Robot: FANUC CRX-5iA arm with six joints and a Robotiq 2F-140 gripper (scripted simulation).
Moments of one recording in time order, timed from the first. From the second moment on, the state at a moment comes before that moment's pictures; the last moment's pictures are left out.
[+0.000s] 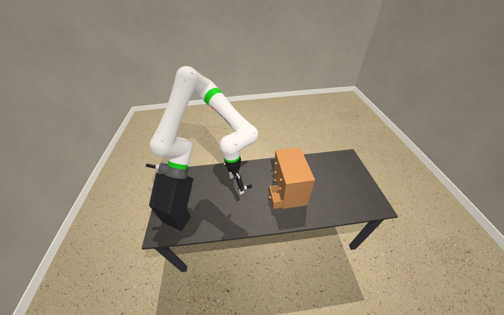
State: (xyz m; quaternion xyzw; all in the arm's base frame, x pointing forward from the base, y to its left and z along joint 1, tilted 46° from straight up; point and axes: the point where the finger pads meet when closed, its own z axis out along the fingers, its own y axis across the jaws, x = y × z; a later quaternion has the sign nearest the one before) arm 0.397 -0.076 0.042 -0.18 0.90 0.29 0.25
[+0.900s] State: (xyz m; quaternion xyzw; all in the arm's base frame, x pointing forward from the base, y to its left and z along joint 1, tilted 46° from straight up) arm 0.385 -0.070 0.034 -0.04 0.92 0.33 0.21
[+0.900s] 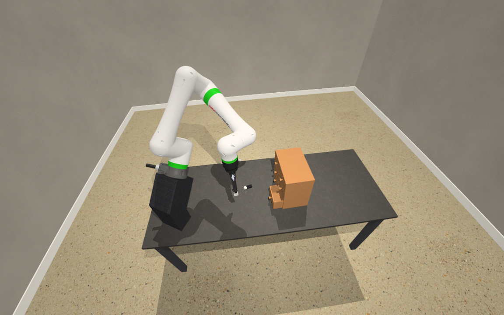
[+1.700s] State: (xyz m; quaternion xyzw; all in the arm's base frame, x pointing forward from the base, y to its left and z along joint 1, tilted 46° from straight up) arm 0.383 -0.069 0.032 -0.01 0.92 0.34 0.20
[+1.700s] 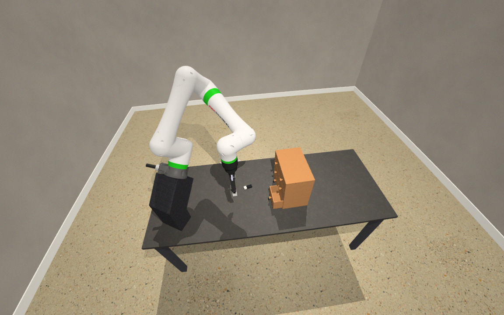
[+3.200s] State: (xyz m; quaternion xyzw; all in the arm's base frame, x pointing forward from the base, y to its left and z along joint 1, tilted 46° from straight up) arm 0.450 -0.041 0.012 0.10 0.81 0.32 0.47
